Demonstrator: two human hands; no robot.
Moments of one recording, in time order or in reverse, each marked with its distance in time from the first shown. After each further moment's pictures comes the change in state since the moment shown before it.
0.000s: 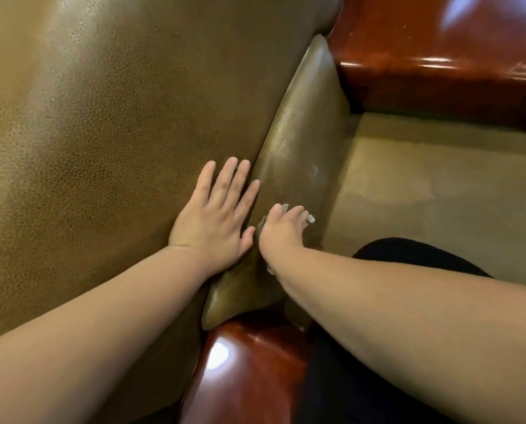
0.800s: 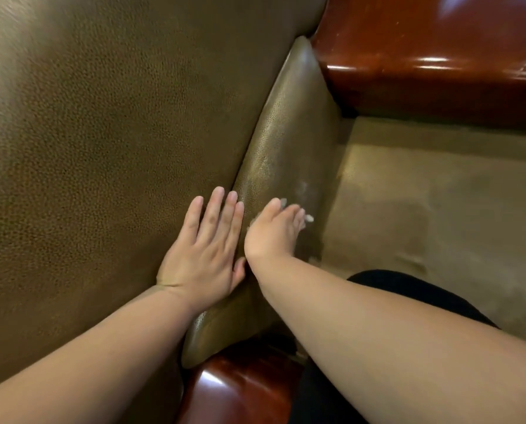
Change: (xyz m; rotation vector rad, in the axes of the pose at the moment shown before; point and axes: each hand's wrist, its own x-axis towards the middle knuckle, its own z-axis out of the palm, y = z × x) left_hand 0.015 0.025 0.022 -0.076 0.045 0.000; right_hand 0.033 -0.021 0.006 0.217 0.156 0.054
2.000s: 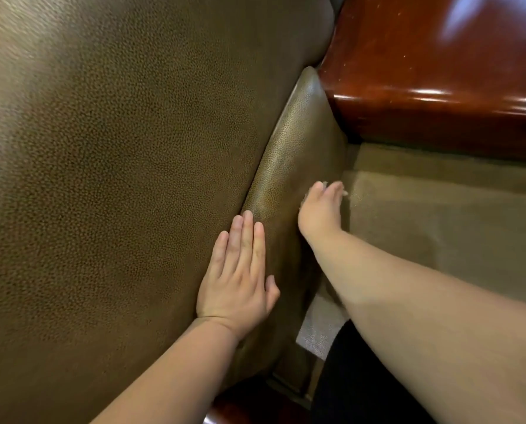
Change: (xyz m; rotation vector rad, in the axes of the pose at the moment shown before) left_hand 0.035 0.044 0.012 -0.238 0.116 -0.264; right_hand 0.103 -0.065 -0.047 -0.109 -0.014 -0.278
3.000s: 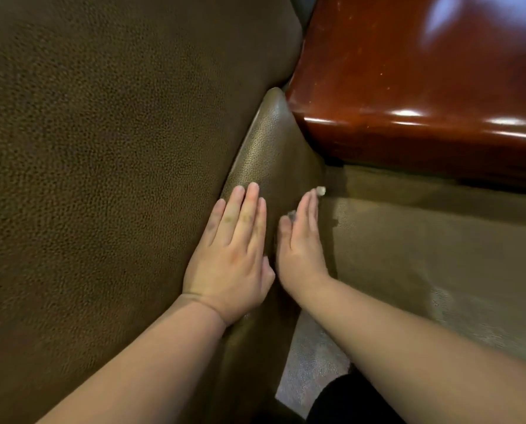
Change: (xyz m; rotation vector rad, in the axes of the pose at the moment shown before) left_hand 0.130 0.007 -0.002 -0.044 -0.053 0.190; right_hand 0.023 0.030 -0.018 -0.033 -0.172 -0.357
